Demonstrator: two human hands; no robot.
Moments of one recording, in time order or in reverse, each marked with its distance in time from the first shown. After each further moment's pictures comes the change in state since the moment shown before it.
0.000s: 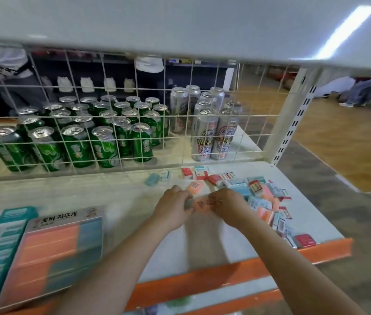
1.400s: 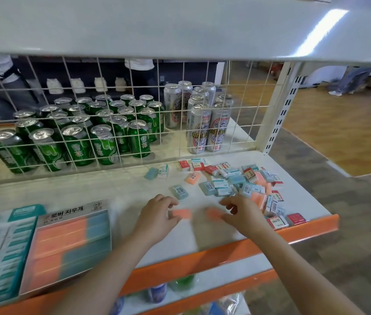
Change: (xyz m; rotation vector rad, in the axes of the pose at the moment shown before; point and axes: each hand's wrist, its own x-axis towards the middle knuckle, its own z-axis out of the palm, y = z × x) left_hand -0.058 -0.027 -0.004 -0.088 0.105 0.036; right_hand -0.056 0.022 0.013 0.159 0.118 0.086
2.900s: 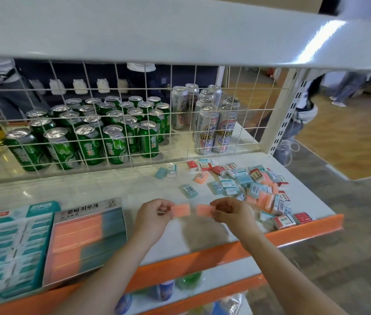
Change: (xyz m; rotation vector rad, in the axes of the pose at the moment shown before) left_hand -0.022 -0.008 -0.020 -0.604 0.146 -0.314; right_hand -0.020 -0.044 0.027 0.797 0.038 0.152
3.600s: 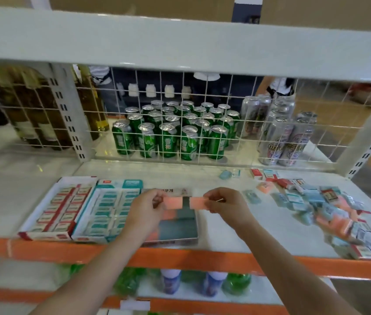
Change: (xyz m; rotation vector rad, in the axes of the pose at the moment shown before) left_hand -0.055 -0.013 -0.142 0.321 0.314 0.033; right_hand -0.020 -0.059 0.129 -0.147 -0.323 -0.194
